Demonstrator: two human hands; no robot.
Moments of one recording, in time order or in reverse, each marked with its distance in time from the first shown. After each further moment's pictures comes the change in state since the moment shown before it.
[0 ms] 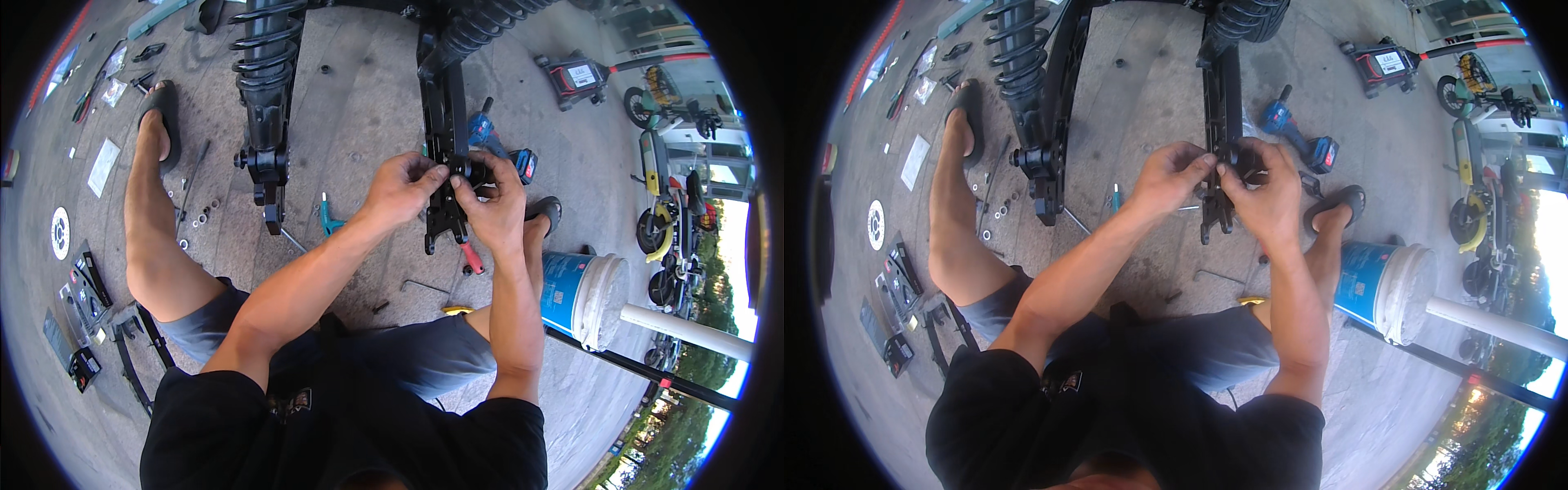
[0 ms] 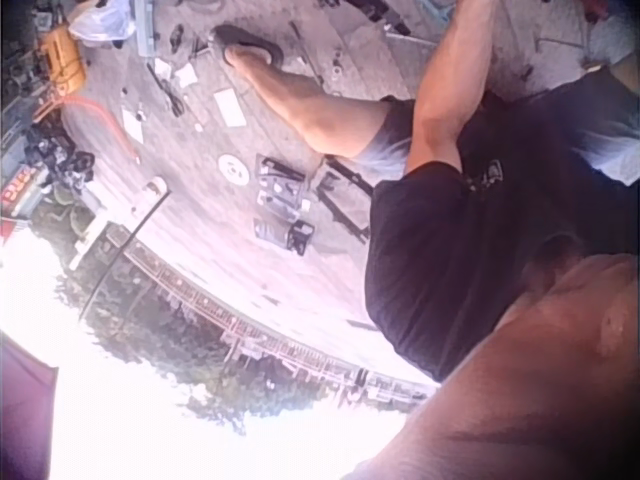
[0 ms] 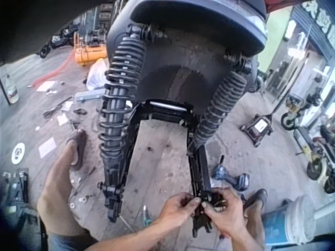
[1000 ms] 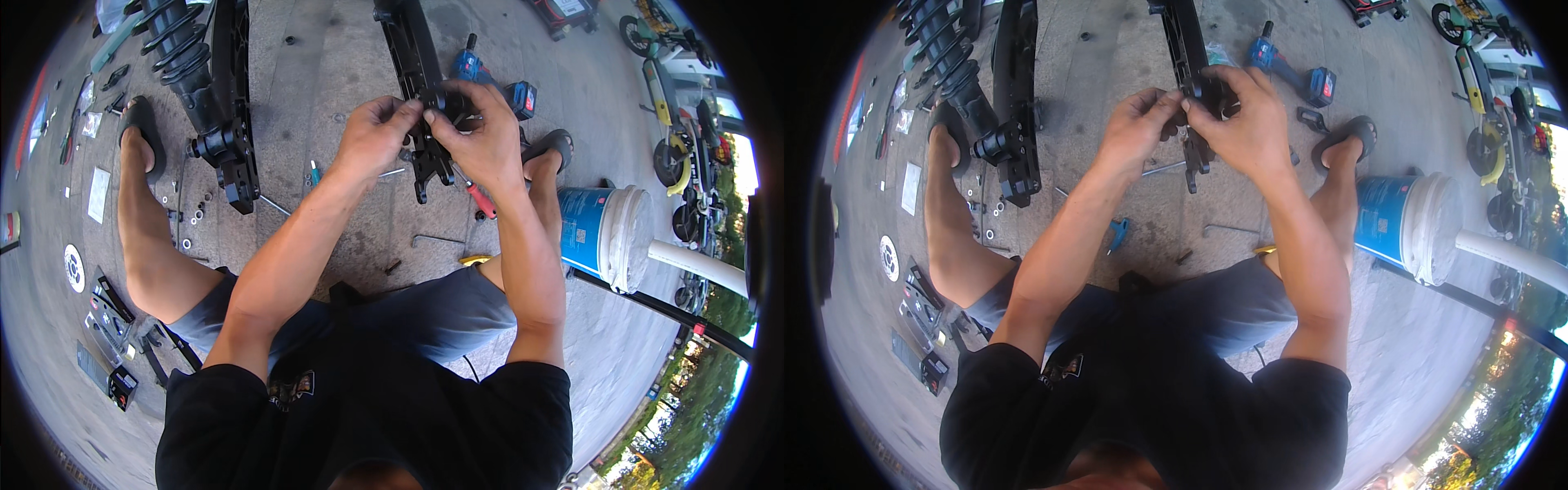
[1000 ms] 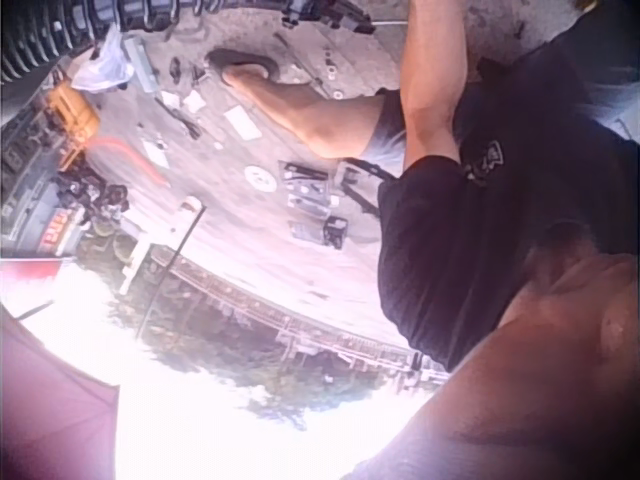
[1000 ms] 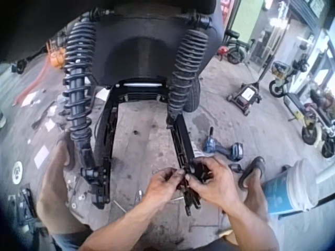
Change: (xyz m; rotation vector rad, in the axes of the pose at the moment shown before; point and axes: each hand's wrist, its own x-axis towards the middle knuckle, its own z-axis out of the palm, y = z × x) left_hand 0.001 0.012 -0.002 0.028 -0.067 -0.148; right_hand 0.000 0.006 -0.002 -0.107 0.052 -0.056
